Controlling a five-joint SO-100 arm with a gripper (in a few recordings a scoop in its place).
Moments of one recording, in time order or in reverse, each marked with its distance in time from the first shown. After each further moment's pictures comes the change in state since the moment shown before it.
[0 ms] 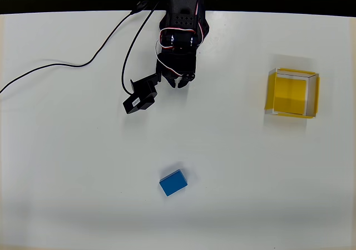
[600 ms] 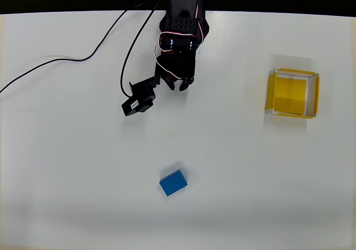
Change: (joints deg) arm 1.6 -19.6 -5.2 -13.8 1.7
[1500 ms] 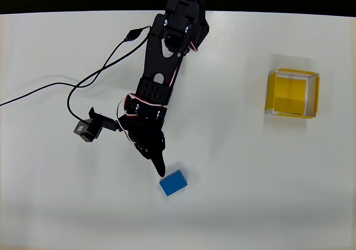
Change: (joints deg) arm 11.2 -81.7 -80.0 -6.7 37.0
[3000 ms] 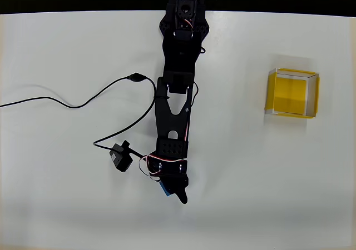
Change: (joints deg) arm -14.2 -44.9 -48.9 18.7 18.7
